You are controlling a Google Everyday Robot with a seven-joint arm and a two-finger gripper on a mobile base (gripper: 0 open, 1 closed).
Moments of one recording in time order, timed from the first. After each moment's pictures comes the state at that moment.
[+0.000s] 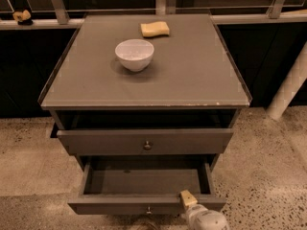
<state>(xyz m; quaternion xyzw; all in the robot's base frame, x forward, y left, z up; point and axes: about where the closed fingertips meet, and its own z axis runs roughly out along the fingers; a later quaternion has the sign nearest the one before) 0.401 -0.155 0.379 -0.76 0.59 -0.19 0.21</state>
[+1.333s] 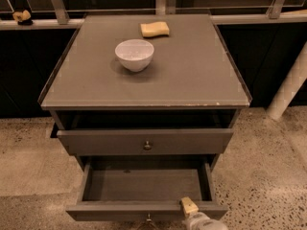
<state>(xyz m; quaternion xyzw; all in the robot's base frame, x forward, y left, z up) 0.376 -0.152 0.381 -0.75 0.59 -0.19 0.22</state>
